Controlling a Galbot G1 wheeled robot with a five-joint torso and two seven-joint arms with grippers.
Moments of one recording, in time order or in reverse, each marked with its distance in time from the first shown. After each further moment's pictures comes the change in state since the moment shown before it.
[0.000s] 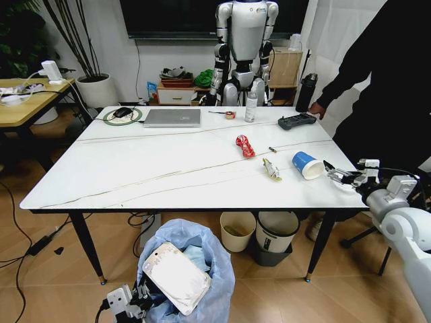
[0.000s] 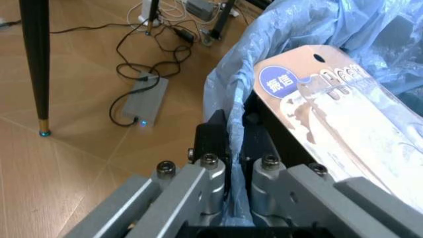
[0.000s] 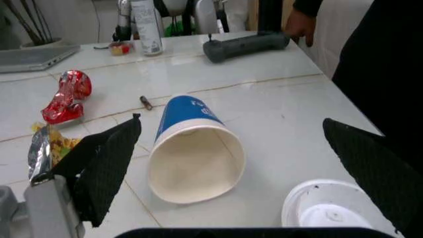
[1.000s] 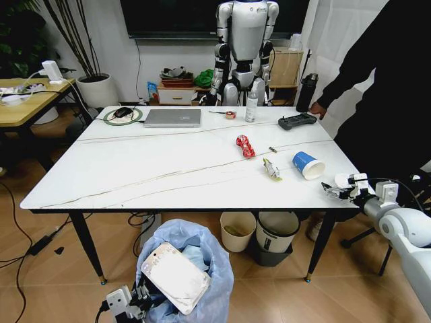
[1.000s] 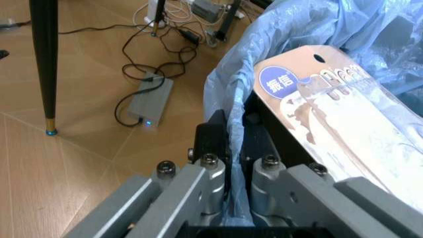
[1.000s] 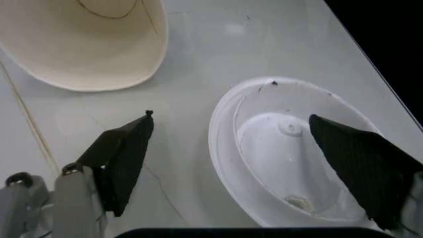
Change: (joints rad) left arm 0.001 -0.028 -0.006 0.004 0.018 -0.002 0.000; right arm 0.057 -0.067 -0.076 -0.187 -0.164 -0.097 -0.093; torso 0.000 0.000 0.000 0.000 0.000
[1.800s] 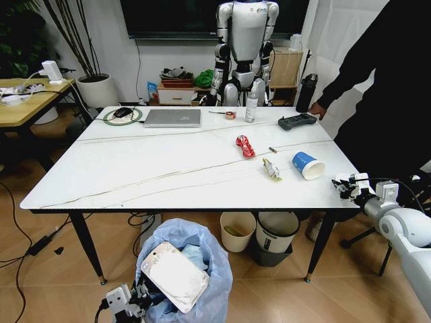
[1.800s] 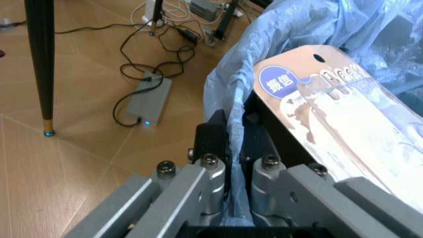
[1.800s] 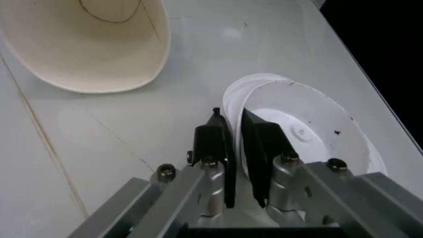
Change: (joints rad) left arm -0.016 0.023 -0.006 0.002 -0.022 0.016 -0.005; right arm -0.029 0.003 0.018 0.033 -0.018 0.000 0.009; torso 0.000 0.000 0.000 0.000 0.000
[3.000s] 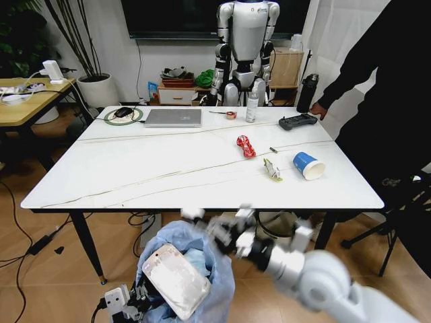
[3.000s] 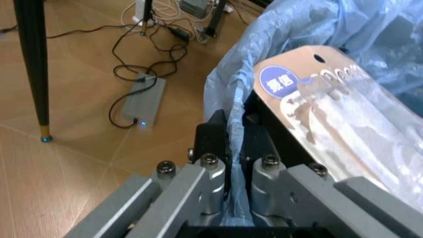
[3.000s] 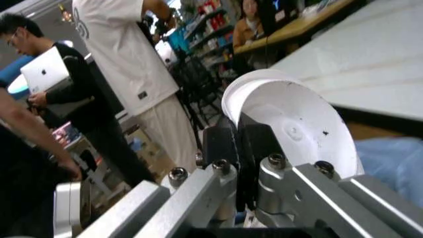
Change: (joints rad) left arm 0.044 0.053 -0.014 -0.053 -0.018 0.019 0.008; right arm 0.025 0.024 -0.843 0.524 0.419 0.342 -0.209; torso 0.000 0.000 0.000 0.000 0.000
